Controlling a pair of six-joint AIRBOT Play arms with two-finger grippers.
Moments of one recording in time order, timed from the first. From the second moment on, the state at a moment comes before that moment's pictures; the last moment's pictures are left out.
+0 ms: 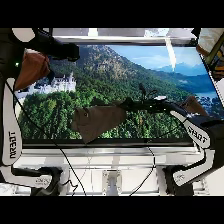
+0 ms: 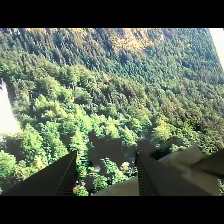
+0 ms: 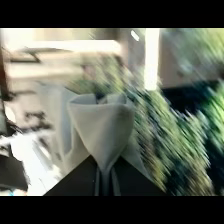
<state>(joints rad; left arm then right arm) -0.27 -1.52 2.05 1.43 -1.39 -1.57 0.15 -1.67 0.96 -0.09 0.95 0.83</state>
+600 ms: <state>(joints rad) -0.27 -1.52 2.05 1.37 -1.41 -1.58 -0.44 -1.20 0.96 -0.42 0.98 0.97</state>
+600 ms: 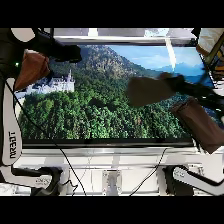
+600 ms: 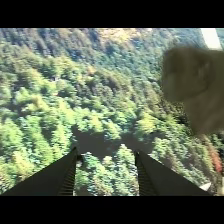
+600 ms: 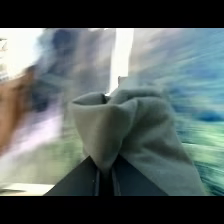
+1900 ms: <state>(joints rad) -0.27 -1.52 1.99 1.25 -1.41 -1.57 -0.88 -0.82 0.76 -0.94 1.24 1.17</state>
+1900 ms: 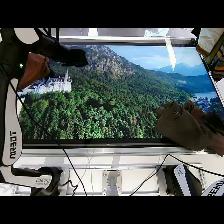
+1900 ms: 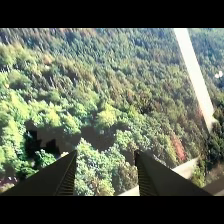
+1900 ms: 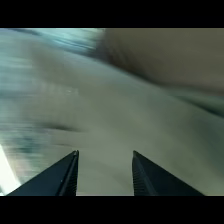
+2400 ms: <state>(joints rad) -0.27 -1.26 1.97 1.14 -1.55 -1.55 -0.16 -0.82 0.76 -0.54 1.19 0.80</state>
